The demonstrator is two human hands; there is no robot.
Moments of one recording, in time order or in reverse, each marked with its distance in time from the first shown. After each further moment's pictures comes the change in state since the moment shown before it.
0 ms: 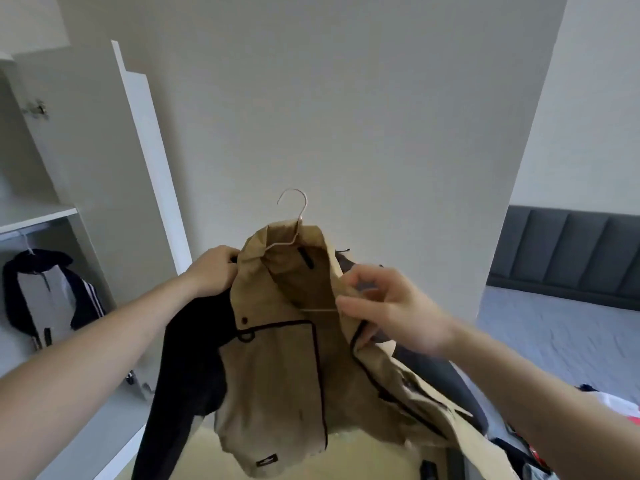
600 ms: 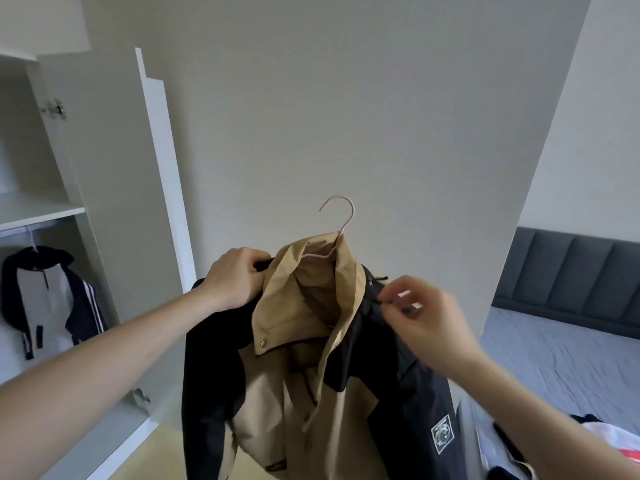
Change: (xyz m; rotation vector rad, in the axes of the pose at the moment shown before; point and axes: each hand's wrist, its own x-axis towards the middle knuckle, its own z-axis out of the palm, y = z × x) left_hand -0.015 0.029 0.003 -0.060 0.172 0.149; right_hand 0.008 0.044 -0.018 -0.477 0.526 -0.109
